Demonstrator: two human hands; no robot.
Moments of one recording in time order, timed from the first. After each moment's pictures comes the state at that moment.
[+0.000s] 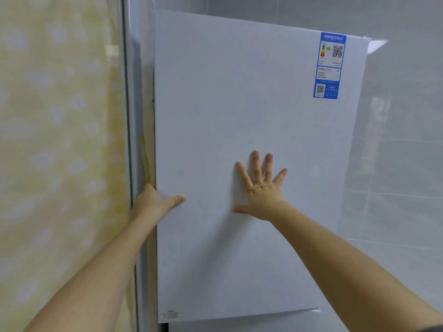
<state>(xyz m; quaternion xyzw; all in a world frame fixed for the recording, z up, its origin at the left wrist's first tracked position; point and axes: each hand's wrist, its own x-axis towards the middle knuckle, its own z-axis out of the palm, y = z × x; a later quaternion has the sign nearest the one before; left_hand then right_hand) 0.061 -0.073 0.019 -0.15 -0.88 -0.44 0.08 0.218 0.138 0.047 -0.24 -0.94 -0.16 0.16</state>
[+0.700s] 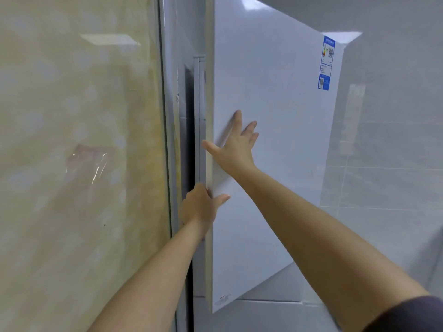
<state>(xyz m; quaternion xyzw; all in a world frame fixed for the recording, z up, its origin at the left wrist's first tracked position) 0.208 -0.155 -0.008 -0.28 -0.83 -0.47 0.07 0.255 -0.082 0.097 -0.23 -0.83 0.29 0.41</state>
